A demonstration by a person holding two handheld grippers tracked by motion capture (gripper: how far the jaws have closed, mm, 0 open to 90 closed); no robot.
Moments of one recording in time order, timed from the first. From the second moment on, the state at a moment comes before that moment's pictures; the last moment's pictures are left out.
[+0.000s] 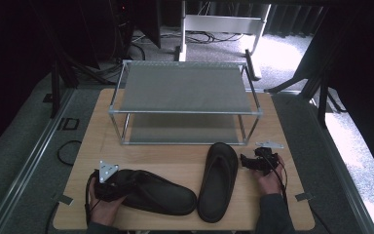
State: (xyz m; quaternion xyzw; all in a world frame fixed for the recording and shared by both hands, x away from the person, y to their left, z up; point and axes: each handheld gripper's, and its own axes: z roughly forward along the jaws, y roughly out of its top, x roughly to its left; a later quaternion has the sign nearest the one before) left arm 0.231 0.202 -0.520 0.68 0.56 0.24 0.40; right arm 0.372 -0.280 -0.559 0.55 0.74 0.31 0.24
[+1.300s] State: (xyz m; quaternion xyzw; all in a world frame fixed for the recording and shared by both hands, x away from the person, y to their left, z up) left arm 0.217 0.160 -0.530 0.72 0.54 0.25 0.36; right arm 0.371 -0.280 -0.559 0.56 0.73 0.31 0.24
